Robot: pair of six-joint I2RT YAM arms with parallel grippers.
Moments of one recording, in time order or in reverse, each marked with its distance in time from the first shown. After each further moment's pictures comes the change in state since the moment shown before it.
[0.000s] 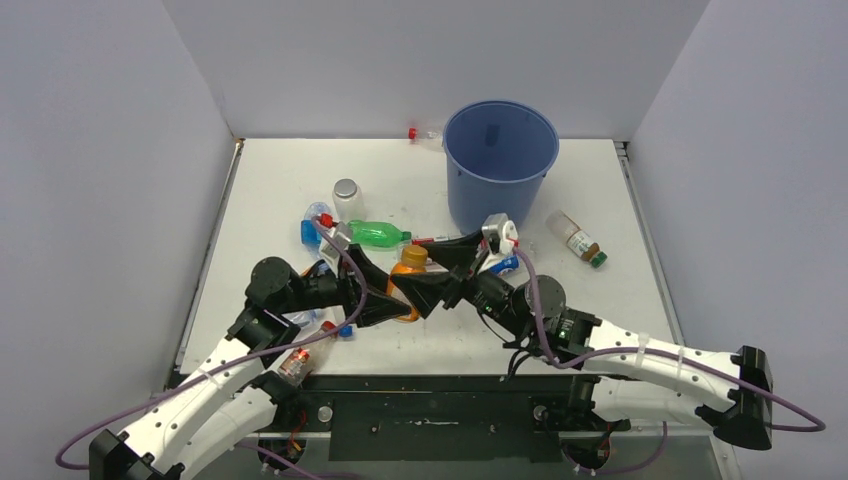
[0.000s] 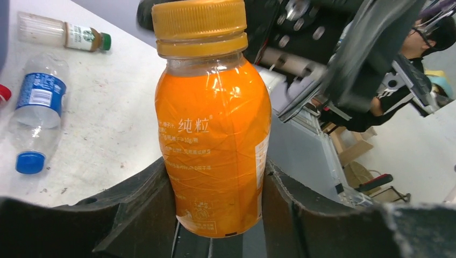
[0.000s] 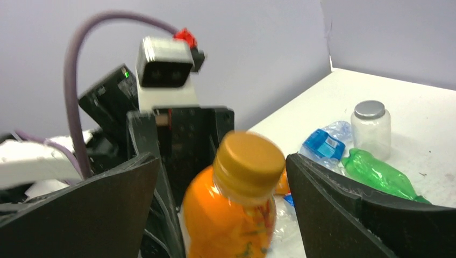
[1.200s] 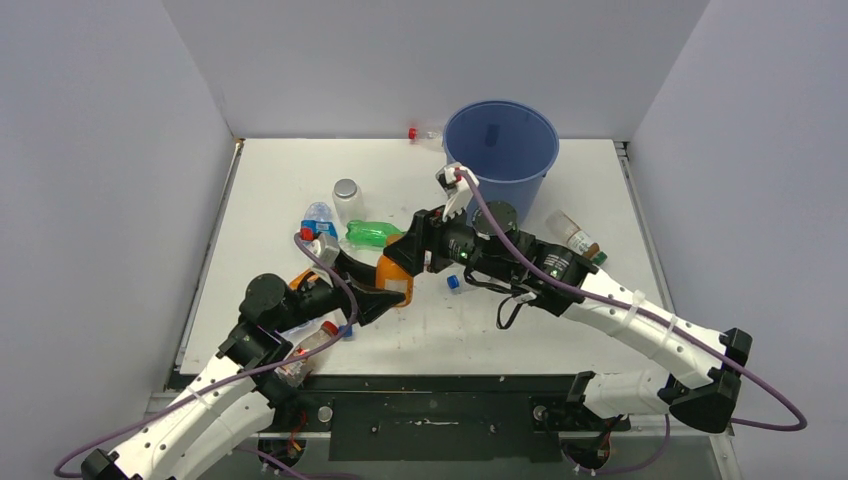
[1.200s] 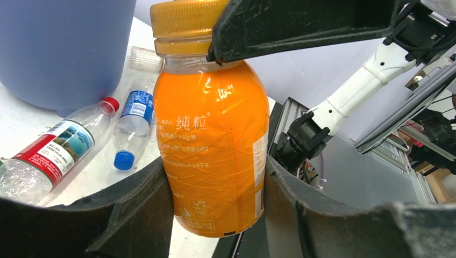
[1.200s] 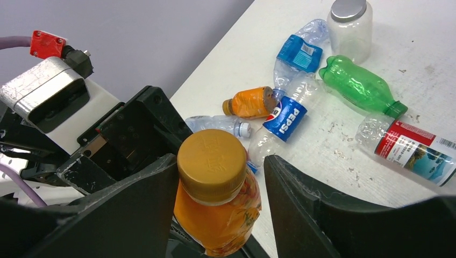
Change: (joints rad) left arm -0.039 -0.147 -0.064 -0.117 -0.323 0.220; right arm -0.163 0.270 0.621 -0.877 -0.140 0.178
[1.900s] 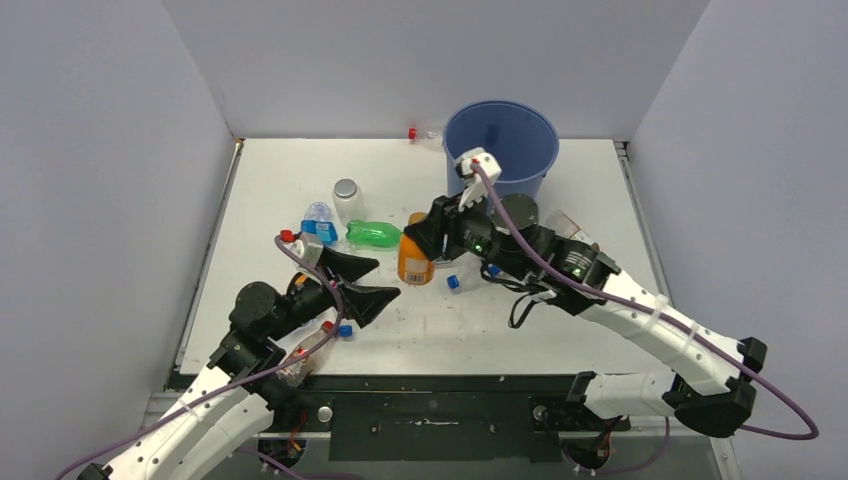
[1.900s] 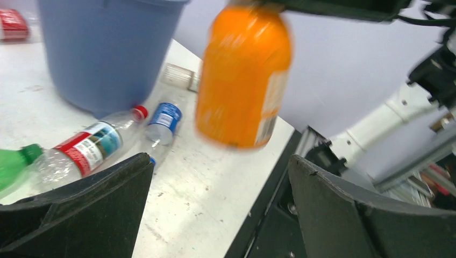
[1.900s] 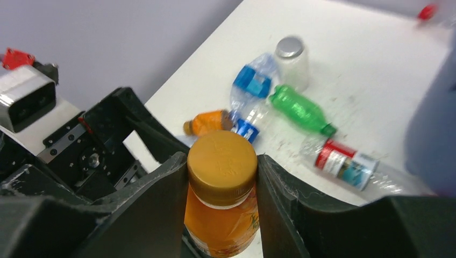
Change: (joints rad) left arm -0.002 -0.061 -0.001 -0.046 -0.129 -0.024; right arm -0.010 -0.010 0.066 -0.076 0.082 -0.109
